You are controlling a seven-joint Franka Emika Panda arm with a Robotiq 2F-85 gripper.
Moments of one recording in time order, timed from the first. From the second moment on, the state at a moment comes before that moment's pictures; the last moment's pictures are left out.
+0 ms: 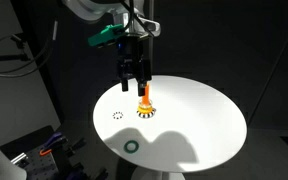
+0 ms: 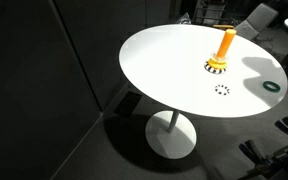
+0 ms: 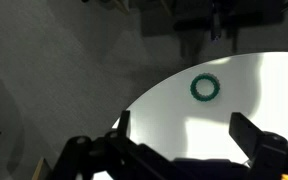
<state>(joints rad) -0.20 -0.20 -0.12 -2.28 -0.33 1.94 -0.06</state>
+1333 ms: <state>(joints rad) -0.14 -0.11 -0.12 -2.29 -0.13 2.22 -0.11</state>
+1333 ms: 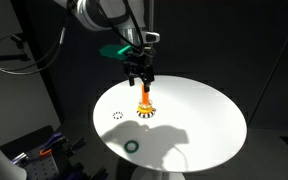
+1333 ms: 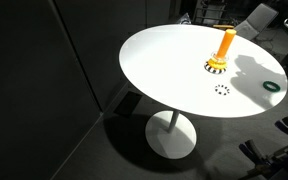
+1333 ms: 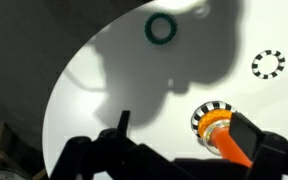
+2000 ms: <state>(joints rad) -0.13 -0.06 -0.12 -2.31 0.01 2.33 -0.18</state>
